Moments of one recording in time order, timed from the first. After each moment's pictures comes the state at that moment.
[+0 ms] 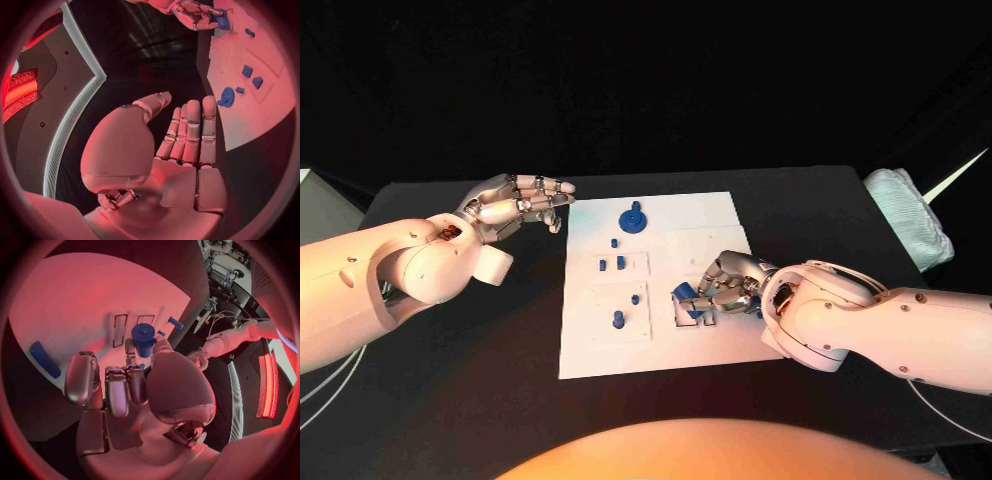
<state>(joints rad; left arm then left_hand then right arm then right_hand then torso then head) 1.18 -0.94 -0.05 1.46 -0.16 -0.03 0.29 1.33 -0.19 0.54 0.00 0.26 0.78 0.20 0.30 0.28 0.78 0.16 0.57 0.21 0.90 0.09 1.23 0.44 0.17 0.86 0.18 0.95 0.88 1.12 -0.97 -0.19 1.87 -1.21 -0.41 -0.52 1.23 -0.02 -0.13 0.29 0.35 1.09 0.07 0.30 0.44 1.47 -0.01 1.44 1.31 1.46 -0.07 1.55 1.31 0.08 1.43 0.04 1.20 1.31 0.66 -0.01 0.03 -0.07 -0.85</state>
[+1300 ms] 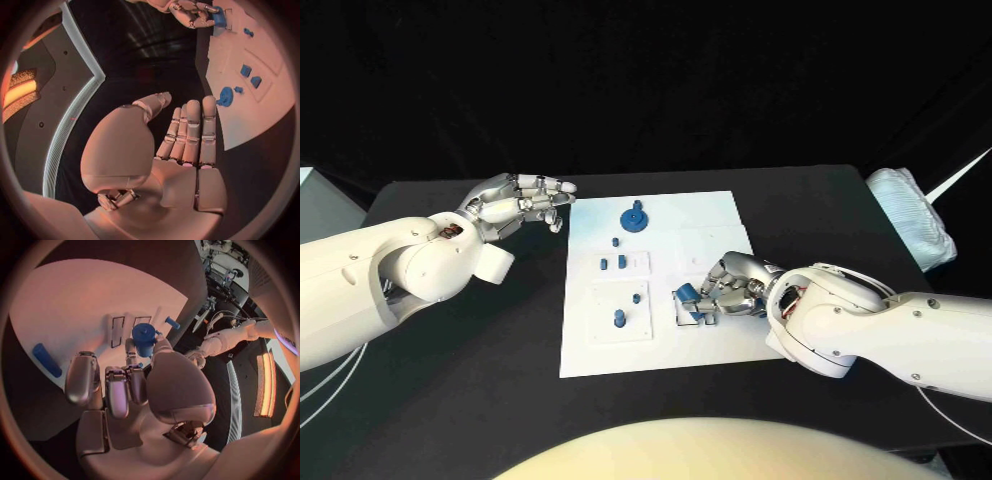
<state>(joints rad) 1.18 -0.94 -0.05 1.46 -0.16 -0.03 0.28 1.33 -0.19 0.55 0.01 0.26 0.78 0.20 0.30 0.28 0.78 0.16 0.57 0.21 0.90 0.09 1.23 0.44 0.17 0.86 0.18 0.95 0.88 1.11 -0.99 -0.19 1.90 -1.22 -0.42 -0.52 1.23 -0.02 -0.13 0.29 0.35 1.10 0.07 0.30 0.44 1.47 -0.01 1.44 1.31 1.47 -0.07 1.55 1.31 0.08 1.43 0.04 1.21 1.31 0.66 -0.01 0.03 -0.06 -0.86</state>
